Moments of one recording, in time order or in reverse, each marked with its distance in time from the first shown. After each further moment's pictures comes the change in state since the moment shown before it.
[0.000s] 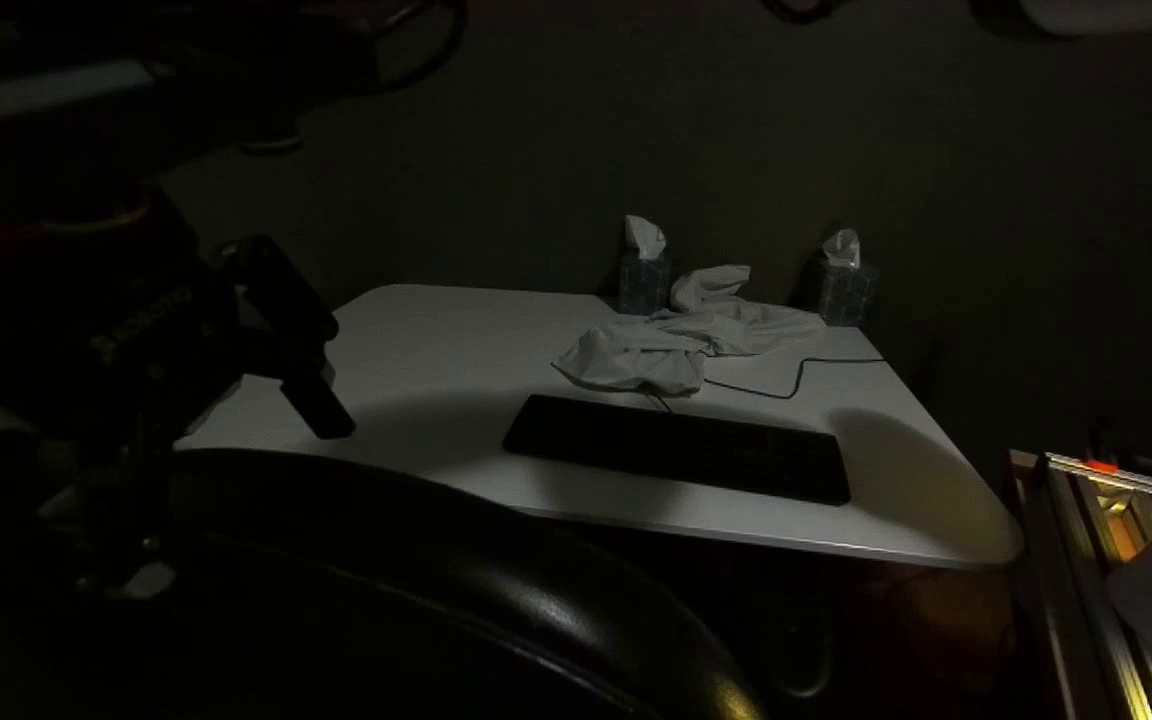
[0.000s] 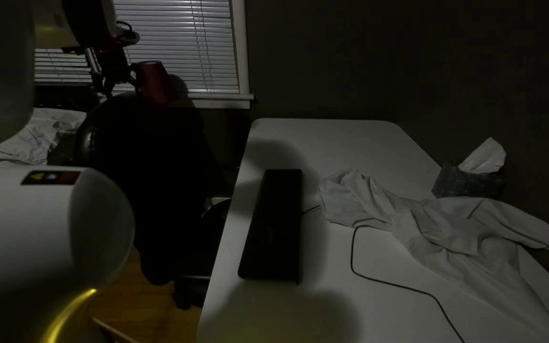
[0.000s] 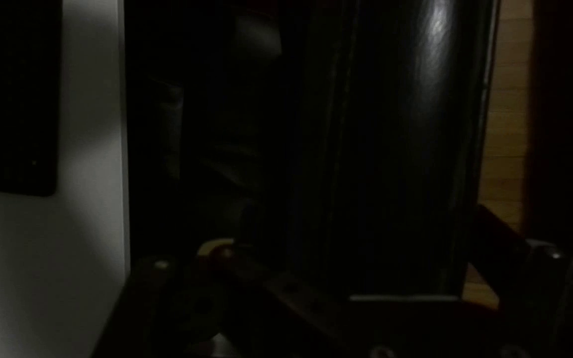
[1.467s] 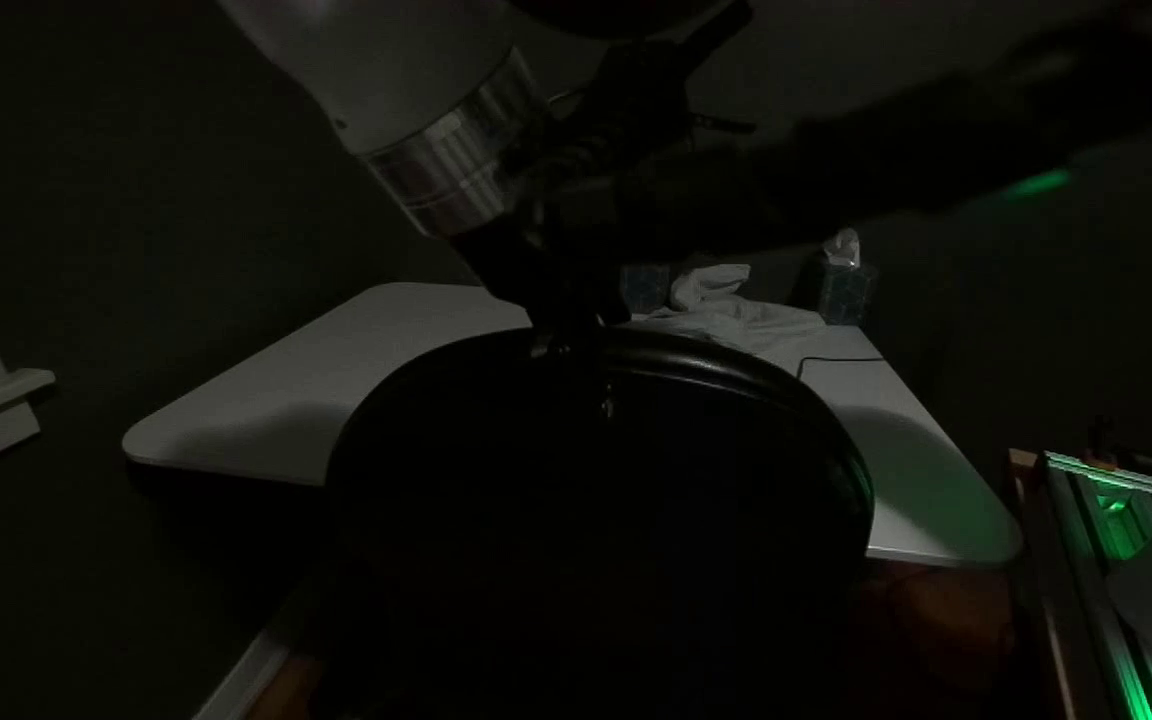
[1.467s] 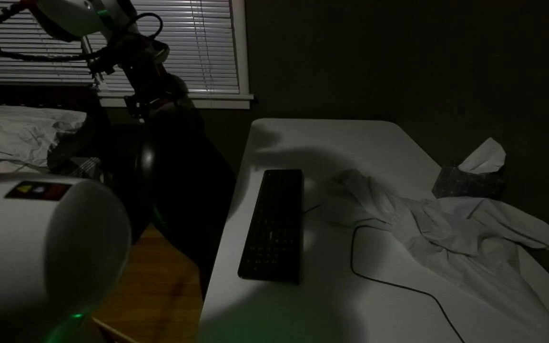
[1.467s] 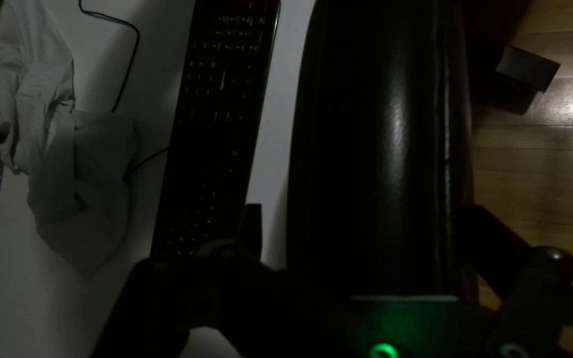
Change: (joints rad) arm -0.163 -0.497 0.023 -0.858 -0.197 0.147 -0.044
